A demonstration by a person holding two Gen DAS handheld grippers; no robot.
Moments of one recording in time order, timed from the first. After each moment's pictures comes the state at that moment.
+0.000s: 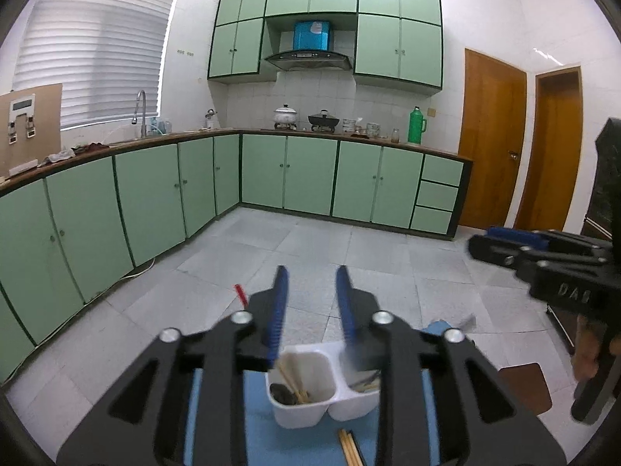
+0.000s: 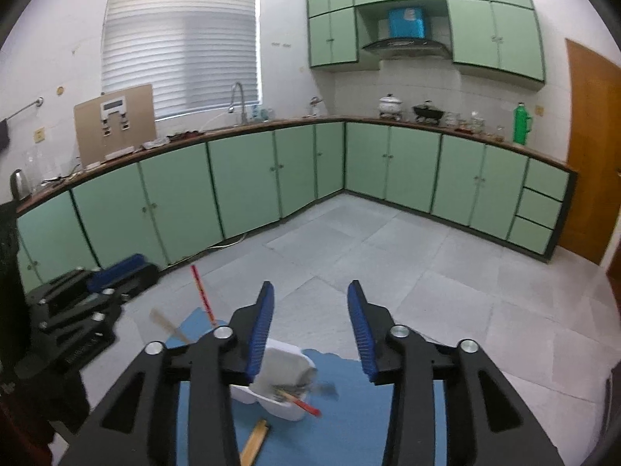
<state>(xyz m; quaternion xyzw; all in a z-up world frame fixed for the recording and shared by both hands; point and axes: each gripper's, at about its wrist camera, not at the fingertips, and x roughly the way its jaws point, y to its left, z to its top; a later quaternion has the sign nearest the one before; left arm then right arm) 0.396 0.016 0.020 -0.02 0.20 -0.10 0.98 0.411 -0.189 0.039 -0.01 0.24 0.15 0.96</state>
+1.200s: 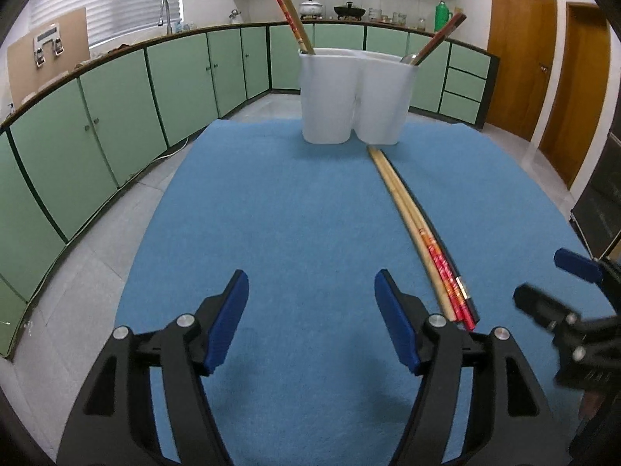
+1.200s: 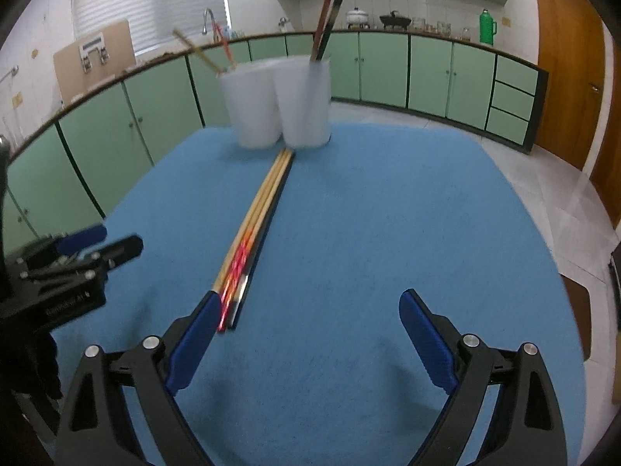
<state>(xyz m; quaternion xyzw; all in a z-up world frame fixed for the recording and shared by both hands) 0.213 0.048 -0.188 0.02 0.38 -0.04 0.92 0.208 -0.154 -0.202 0.02 0.38 0.10 0.92</state>
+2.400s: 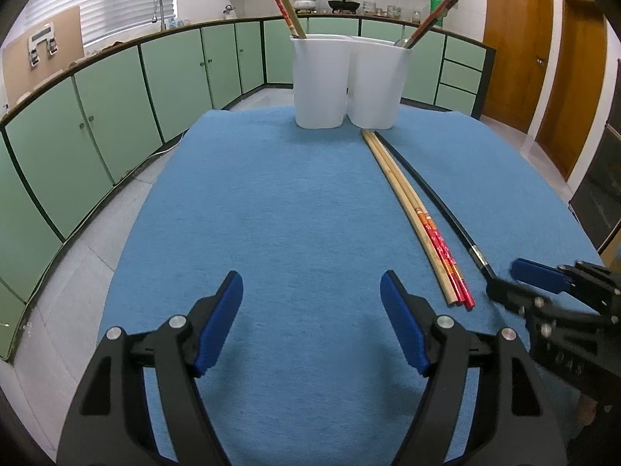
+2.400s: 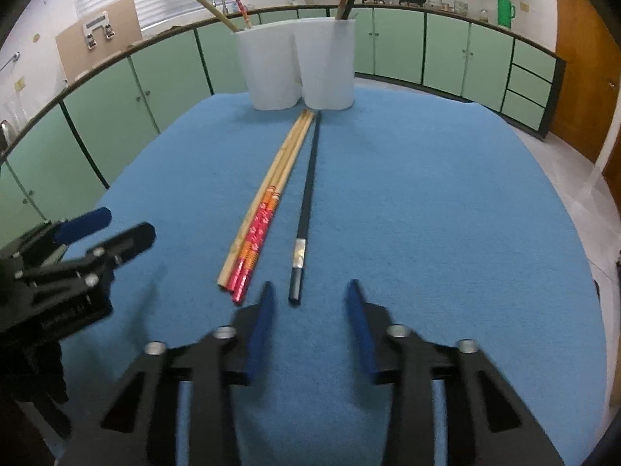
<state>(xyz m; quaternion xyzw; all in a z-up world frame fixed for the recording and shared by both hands) 0.208 0.036 -0.198 0.03 0.39 -0.05 0.92 0.216 -0.138 -0.215 0.02 0.42 0.13 0.90</state>
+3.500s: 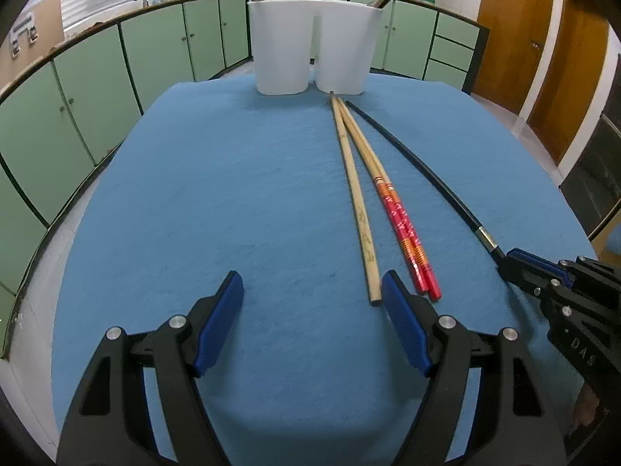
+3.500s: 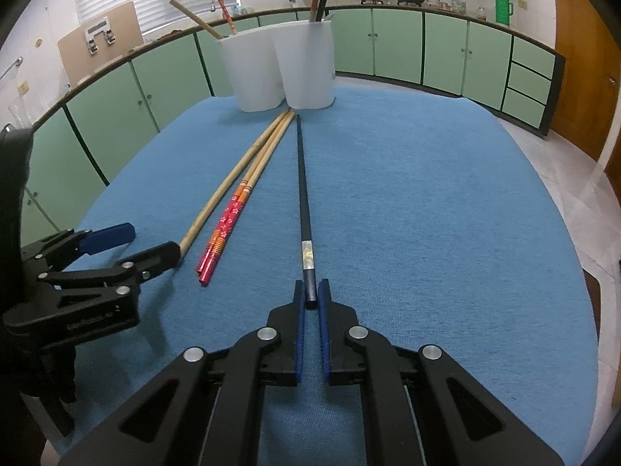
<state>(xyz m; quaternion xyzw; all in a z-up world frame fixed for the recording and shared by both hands) 0.219 -0.001 -0.218 0.02 0.44 -0.07 0.89 0.208 -0.170 -0.221 0.03 0.42 0.13 0.90</state>
